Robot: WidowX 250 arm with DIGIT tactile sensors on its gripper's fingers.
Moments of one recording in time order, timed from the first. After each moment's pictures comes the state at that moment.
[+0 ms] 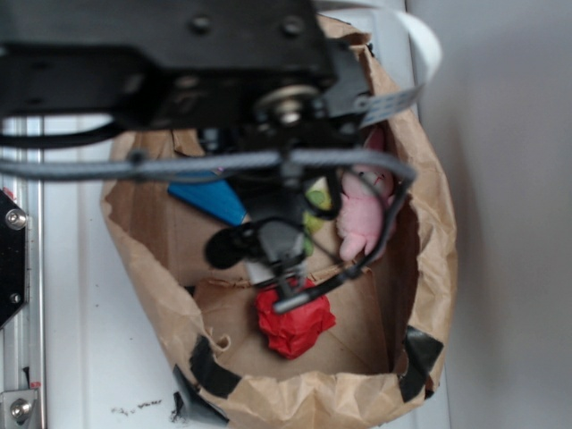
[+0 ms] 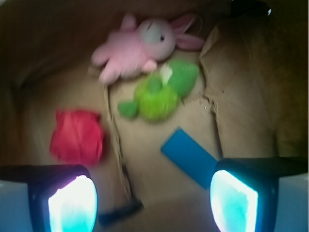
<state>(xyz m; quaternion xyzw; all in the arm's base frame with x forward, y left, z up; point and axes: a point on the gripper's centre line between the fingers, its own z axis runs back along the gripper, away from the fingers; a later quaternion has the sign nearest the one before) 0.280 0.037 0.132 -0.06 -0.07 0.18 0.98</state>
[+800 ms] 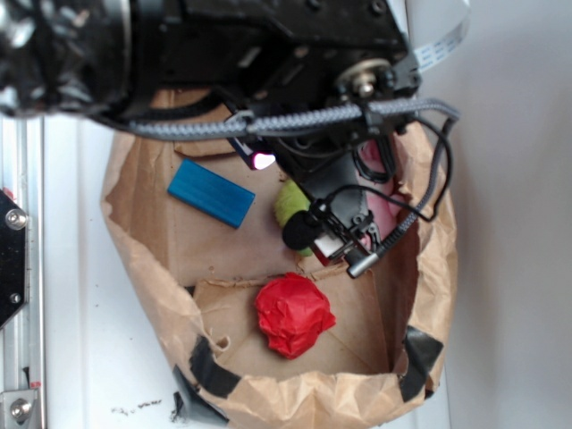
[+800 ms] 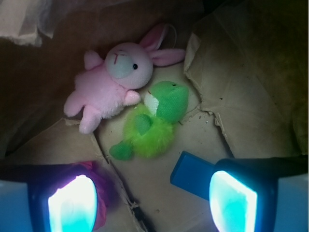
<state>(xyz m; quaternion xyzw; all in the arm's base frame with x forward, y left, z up) 0.297 0.046 0.117 -0.07 -0.07 0.30 0.95</state>
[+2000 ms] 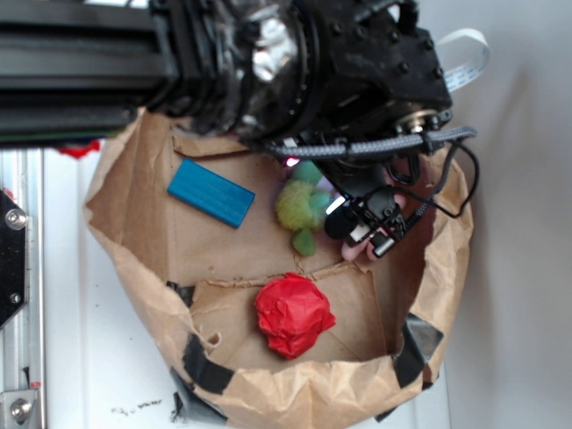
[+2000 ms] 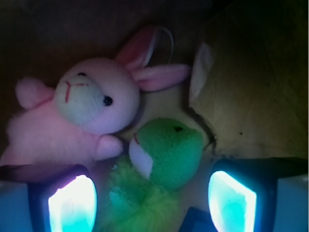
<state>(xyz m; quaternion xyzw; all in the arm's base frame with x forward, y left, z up) 0.324 0.041 0.066 -0.03 -0.05 0.31 0.95</state>
